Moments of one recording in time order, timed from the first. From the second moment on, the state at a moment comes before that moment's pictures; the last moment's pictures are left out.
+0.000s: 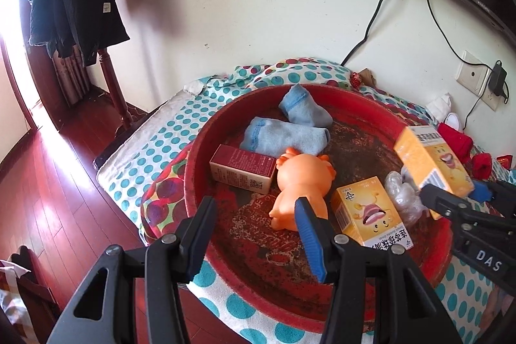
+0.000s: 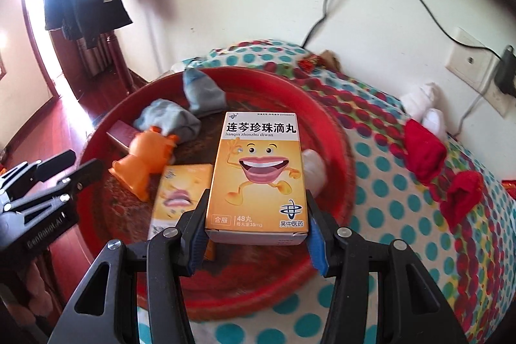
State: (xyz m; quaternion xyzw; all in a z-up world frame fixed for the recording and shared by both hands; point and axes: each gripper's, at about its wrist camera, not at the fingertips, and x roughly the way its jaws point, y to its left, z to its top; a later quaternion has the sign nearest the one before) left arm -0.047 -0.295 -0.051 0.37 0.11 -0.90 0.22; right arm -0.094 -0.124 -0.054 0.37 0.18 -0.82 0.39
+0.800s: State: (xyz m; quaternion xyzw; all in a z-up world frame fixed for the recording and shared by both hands) left arm -0.048 -0.309 -0.058 0.38 0.14 -0.89 0.22; right arm -0.089 -0.171 -0.071 0.38 0.20 -0.80 0.41
